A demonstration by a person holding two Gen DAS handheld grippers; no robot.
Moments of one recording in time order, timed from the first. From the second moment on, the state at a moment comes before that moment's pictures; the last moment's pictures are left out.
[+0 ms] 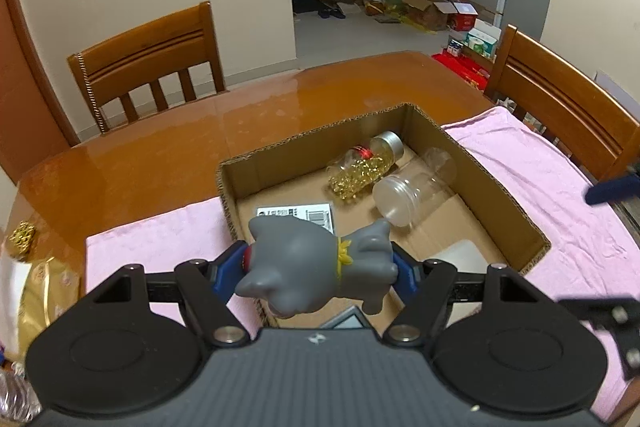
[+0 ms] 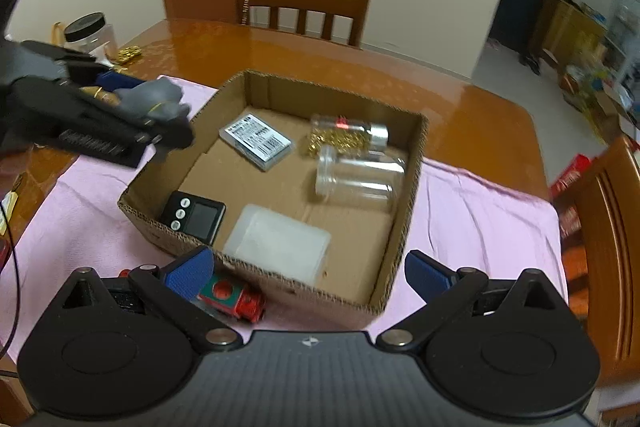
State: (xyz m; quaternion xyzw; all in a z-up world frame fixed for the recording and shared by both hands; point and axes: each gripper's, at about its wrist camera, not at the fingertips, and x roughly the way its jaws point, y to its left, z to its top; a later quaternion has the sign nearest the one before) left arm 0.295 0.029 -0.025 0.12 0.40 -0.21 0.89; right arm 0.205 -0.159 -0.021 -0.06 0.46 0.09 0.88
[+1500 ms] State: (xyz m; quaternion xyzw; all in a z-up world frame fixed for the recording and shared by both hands) left arm 0.168 0.018 -0.042 0.05 0.44 -0.01 0.90; right arm 0.153 -0.196 -0.066 0.00 0.48 0.12 0.87
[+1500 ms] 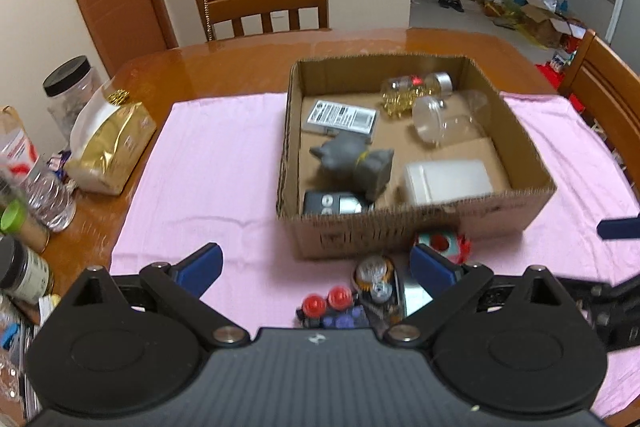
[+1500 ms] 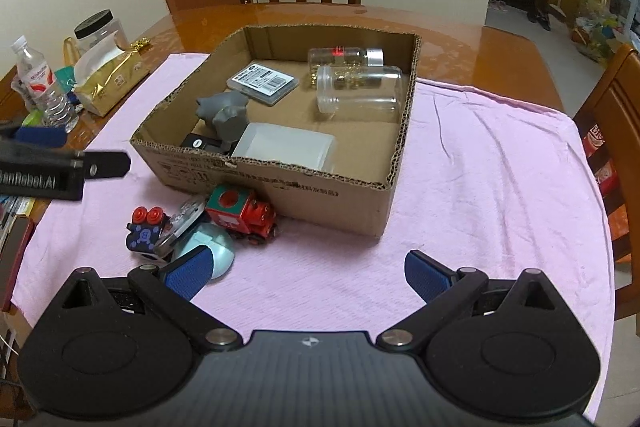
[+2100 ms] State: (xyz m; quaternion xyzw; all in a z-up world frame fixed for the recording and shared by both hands) left arm 0.168 0.073 -0.084 0.04 0.46 -0.01 0.89; right arm 0.178 -0.163 -0.097 0.04 0.50 0.07 0.86
